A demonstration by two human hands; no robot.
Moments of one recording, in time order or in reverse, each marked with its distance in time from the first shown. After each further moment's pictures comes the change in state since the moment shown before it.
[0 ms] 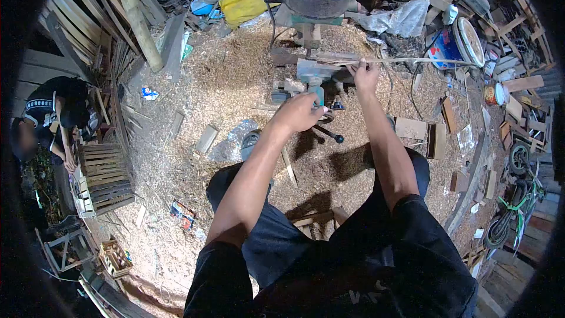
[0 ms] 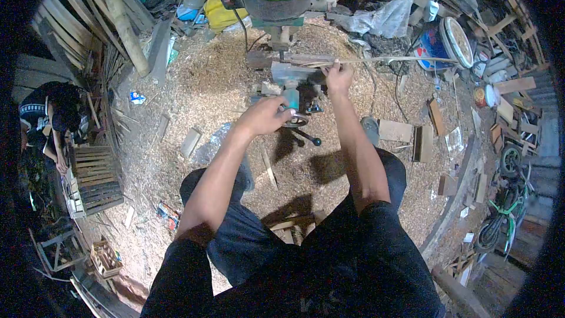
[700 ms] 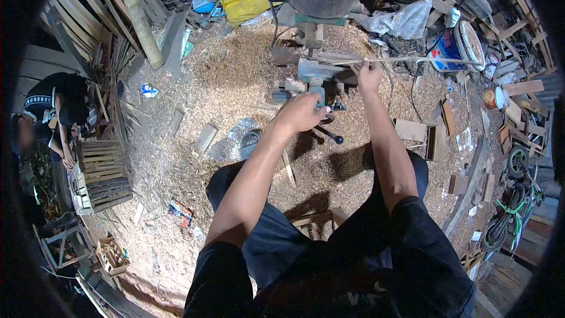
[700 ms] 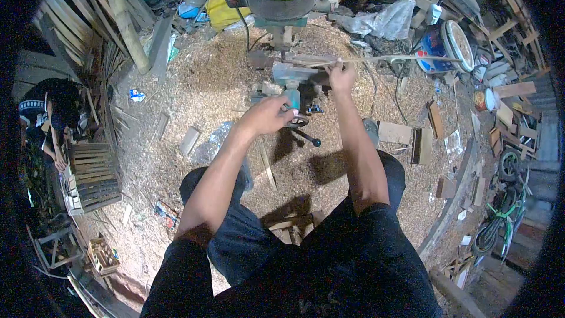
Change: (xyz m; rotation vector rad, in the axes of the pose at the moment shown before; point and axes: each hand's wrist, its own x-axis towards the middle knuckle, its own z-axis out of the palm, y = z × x) left_hand 0.002 0.003 0.000 0.001 -0.020 0.008; right_hand 0.001 -0.018 0.003 -0.074 -0.057 -0.026
